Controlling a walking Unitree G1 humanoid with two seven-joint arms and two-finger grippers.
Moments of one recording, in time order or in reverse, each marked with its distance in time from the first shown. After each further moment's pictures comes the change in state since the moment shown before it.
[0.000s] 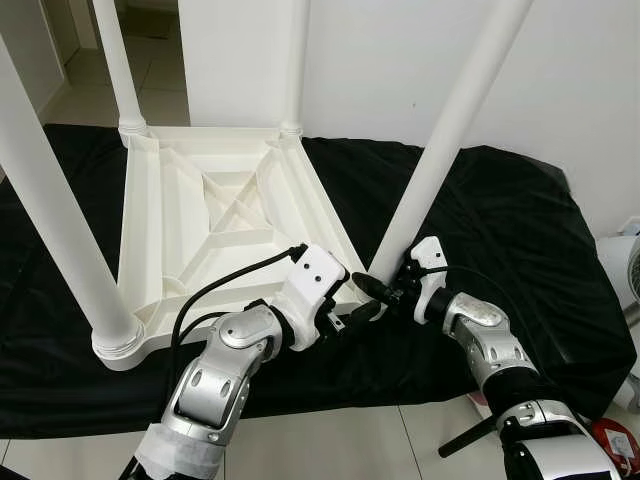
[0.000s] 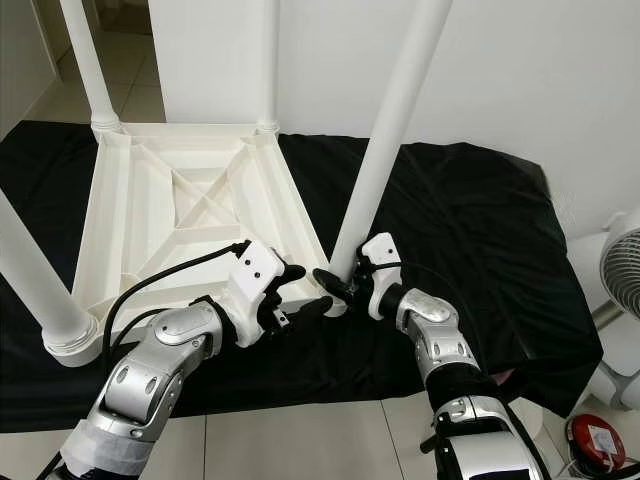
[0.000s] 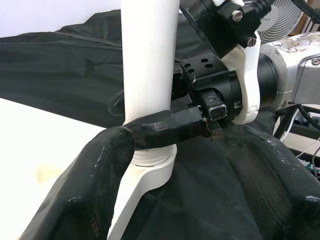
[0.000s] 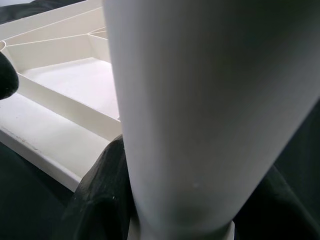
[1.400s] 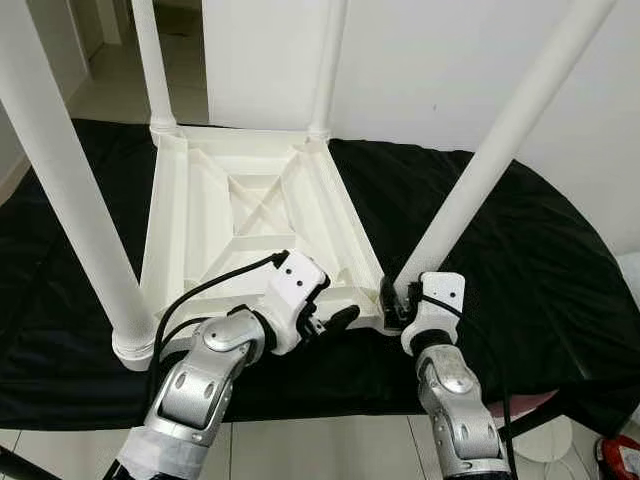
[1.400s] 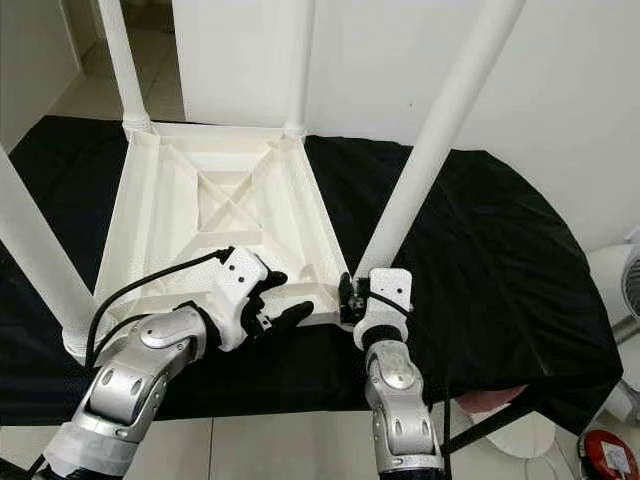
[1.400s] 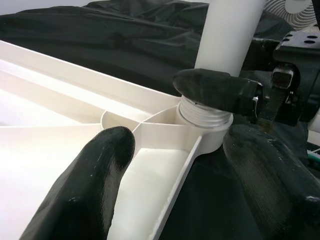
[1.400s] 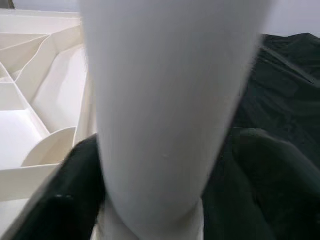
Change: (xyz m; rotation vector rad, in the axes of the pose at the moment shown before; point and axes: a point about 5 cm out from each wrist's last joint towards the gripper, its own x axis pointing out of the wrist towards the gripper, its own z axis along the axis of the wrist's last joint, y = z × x) left arm -0.013 0.013 -0.016 -0.003 0.059 0.035; right arm -0.034 0.056 0.004 0.152 -0.068 -0.858
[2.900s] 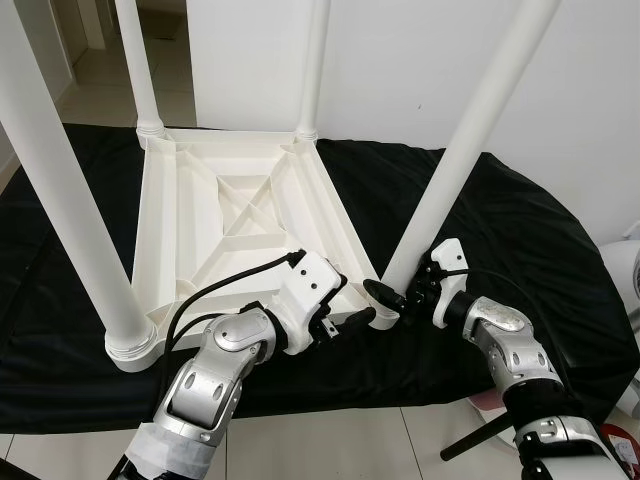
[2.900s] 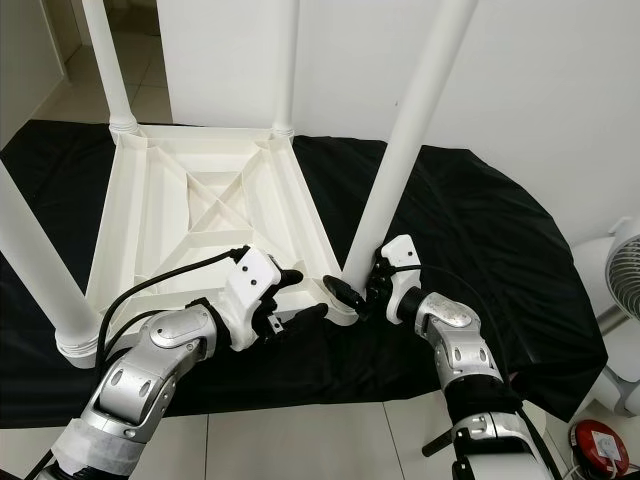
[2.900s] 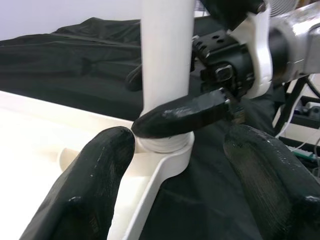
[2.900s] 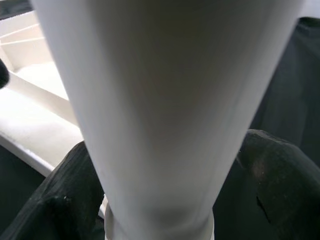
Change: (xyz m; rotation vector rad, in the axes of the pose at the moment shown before) left arm 0.010 -0.012 0.010 0.047 -0.054 -0.055; right arm 0.060 -0.036 0.002 -0.143 0.100 0.803
